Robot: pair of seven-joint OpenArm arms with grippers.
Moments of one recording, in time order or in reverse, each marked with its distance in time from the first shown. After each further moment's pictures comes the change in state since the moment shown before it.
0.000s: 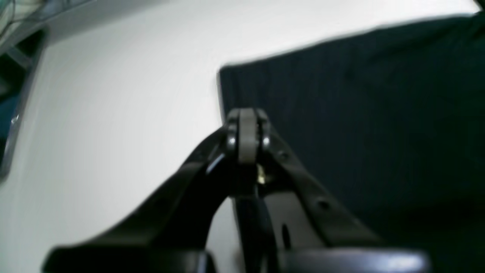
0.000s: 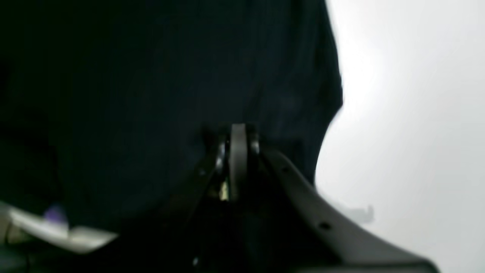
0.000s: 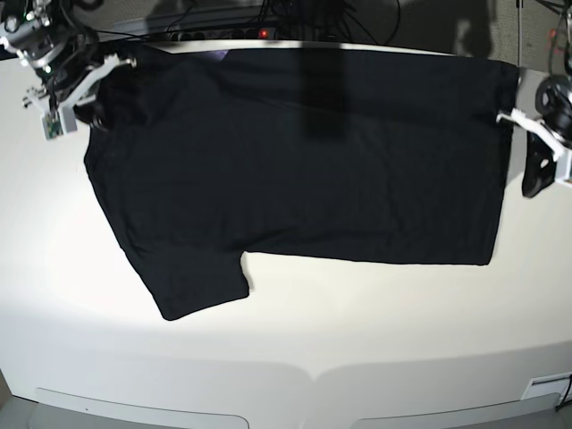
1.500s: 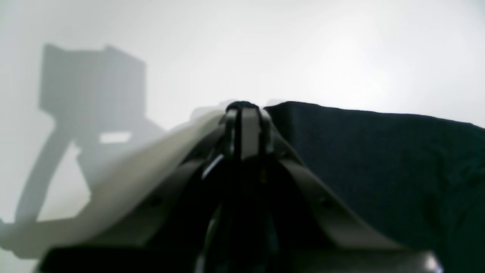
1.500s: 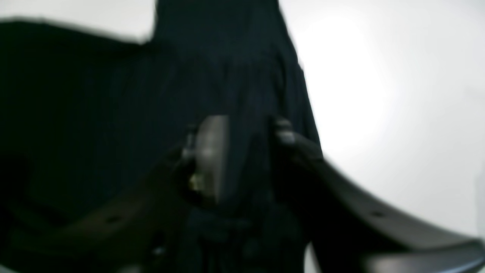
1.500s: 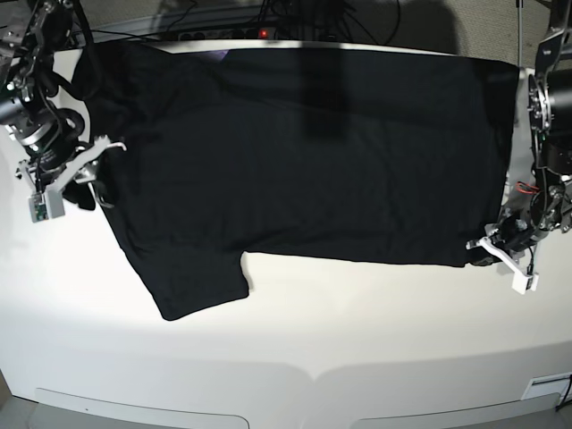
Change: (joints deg) left arm -60.7 6.0 15.3 -85.7 2.3 -18.2 3.6; right arm 20.8 -0.2 -0.3 -2.1 7.8 -0.2 -13.6
